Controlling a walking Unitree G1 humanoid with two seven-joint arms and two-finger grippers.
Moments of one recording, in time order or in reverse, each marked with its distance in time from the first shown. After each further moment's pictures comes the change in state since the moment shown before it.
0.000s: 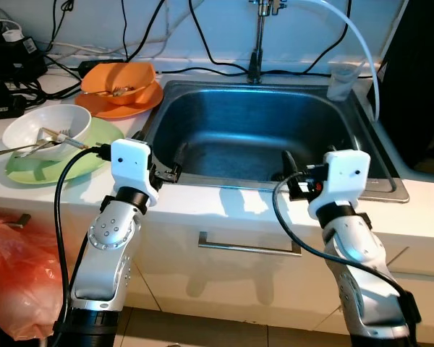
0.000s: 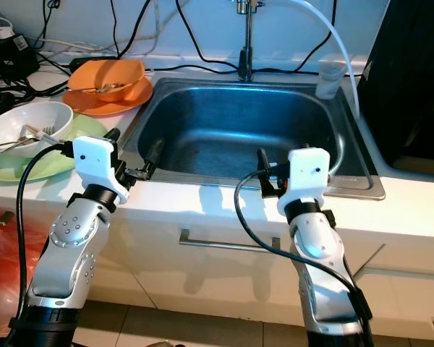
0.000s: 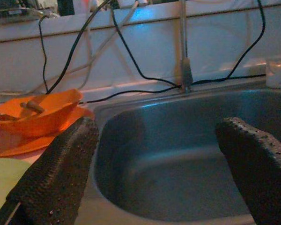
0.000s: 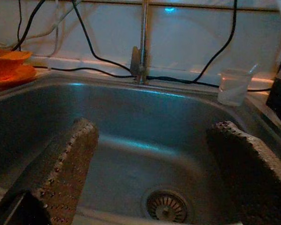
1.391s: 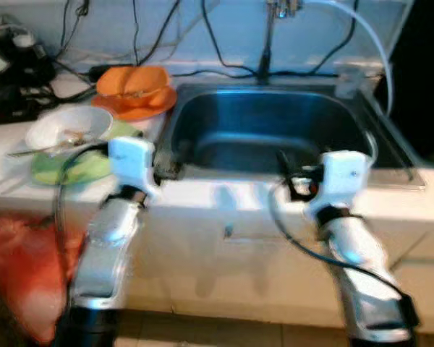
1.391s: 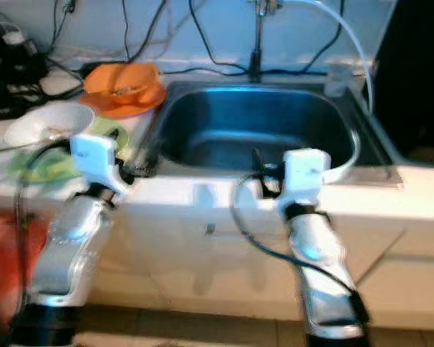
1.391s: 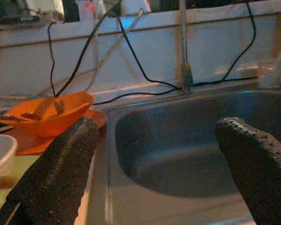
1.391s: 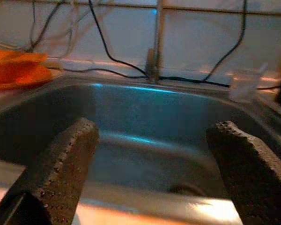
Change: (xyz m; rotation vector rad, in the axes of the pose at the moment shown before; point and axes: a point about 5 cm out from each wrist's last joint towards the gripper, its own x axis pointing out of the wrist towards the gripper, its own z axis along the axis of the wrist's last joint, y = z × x) left arm 0.004 -0.004 0.002 -0.020 0.004 -0.022; right arm 0.001 0.002 0.001 0.004 0.006 0.001
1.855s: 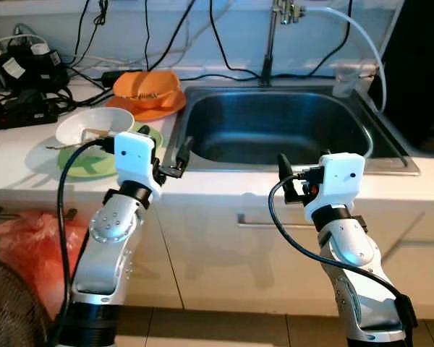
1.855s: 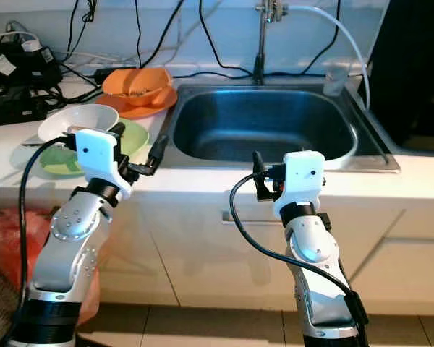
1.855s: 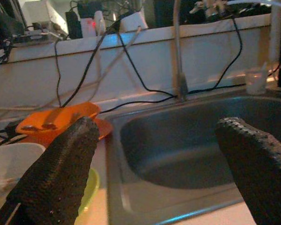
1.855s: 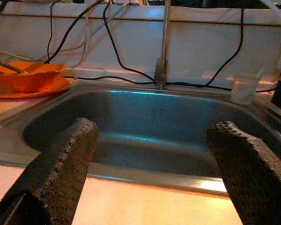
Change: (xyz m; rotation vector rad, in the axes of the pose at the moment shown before) left arm 0.004 0.000 0.004 0.002 -0.011 -0.012; right arm 0.000 0.006 -0.001 0.010 0.005 0.010
